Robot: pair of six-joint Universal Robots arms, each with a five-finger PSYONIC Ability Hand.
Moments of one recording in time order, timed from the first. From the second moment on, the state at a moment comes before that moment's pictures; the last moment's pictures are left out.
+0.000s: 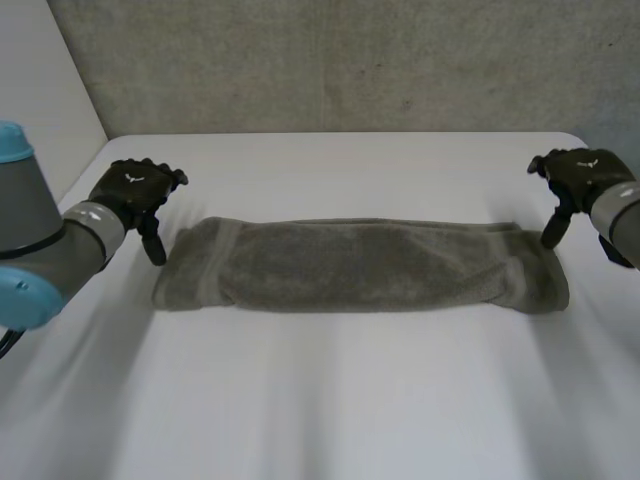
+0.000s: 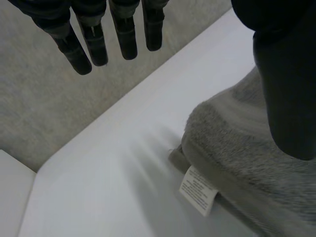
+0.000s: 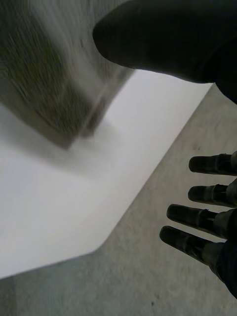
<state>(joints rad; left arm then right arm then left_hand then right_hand) 4.53 -2.11 -1.31 3.15 -1.40 3.58 1.66 -1.03 1.20 0.12 1.44 2.77 0.30 0.29 0.28 0.29 0.26 0.23 0.24 0.24 0.25 0.06</state>
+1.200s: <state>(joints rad) 4.47 -1.87 -1.81 3.54 -1.41 3.47 2.14 -1.04 1.23 -0.10 1.46 2.43 0.30 0.29 0.28 0.29 0.26 1.32 1.31 1.33 1.34 1.15</state>
